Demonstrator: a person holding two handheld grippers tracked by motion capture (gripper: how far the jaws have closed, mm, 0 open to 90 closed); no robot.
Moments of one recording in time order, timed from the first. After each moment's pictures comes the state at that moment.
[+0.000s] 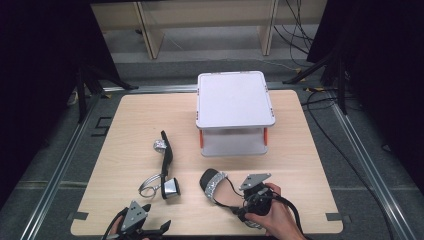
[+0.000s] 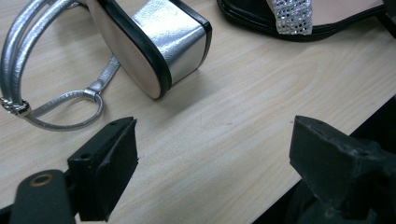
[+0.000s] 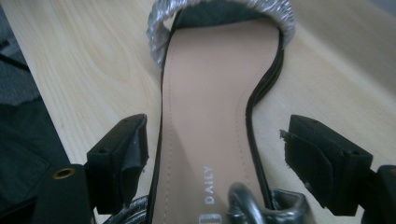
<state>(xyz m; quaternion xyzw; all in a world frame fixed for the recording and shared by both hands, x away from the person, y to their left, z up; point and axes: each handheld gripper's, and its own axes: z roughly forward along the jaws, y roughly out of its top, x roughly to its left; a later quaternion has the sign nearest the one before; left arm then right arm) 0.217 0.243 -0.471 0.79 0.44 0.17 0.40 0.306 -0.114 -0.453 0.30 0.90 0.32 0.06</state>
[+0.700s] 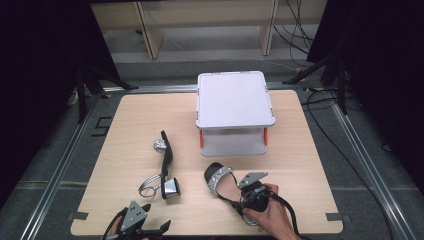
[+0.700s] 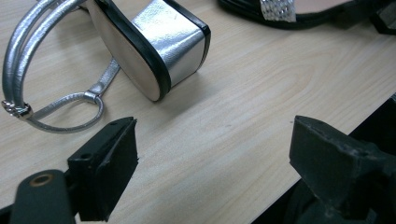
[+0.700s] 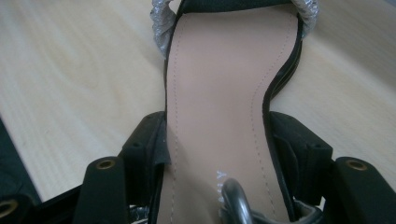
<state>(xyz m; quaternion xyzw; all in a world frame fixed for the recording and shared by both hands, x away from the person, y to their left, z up) 0.216 0.243 -0.469 0.78 0.44 0.18 0.41 0.315 -0.109 -0.464 0.34 0.89 0.30 0.07</state>
